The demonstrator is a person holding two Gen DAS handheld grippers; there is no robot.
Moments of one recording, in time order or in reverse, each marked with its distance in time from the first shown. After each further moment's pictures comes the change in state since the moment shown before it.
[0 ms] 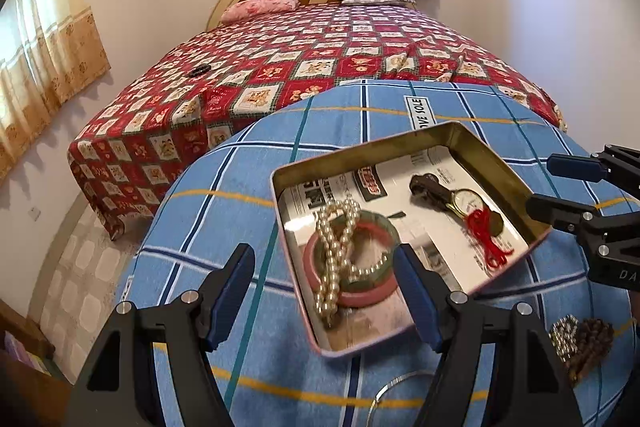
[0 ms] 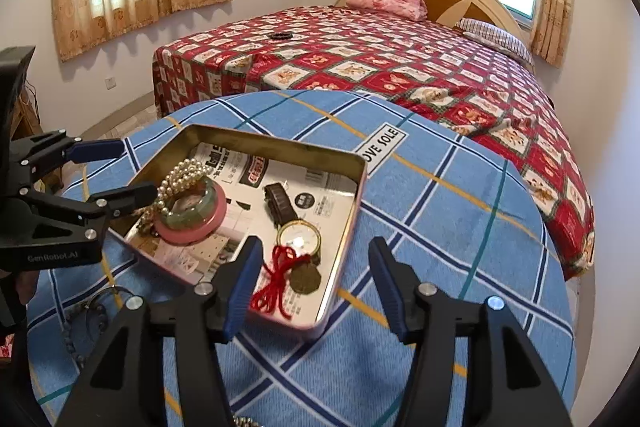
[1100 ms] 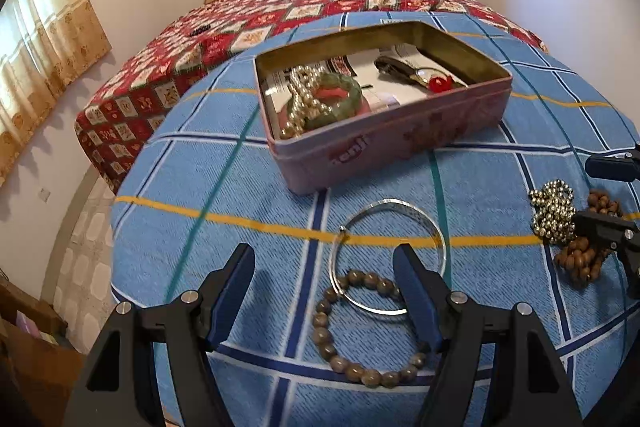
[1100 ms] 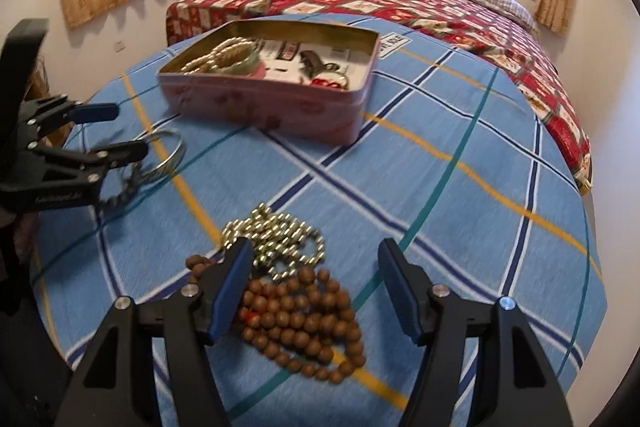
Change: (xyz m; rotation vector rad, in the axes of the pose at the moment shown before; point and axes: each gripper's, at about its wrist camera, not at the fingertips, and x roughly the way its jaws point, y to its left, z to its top) left arm -0.024 -0.031 -0.095 0.036 0.130 0.040; right arm -0.040 0.021 -0.103 -0.015 0.133 0.035
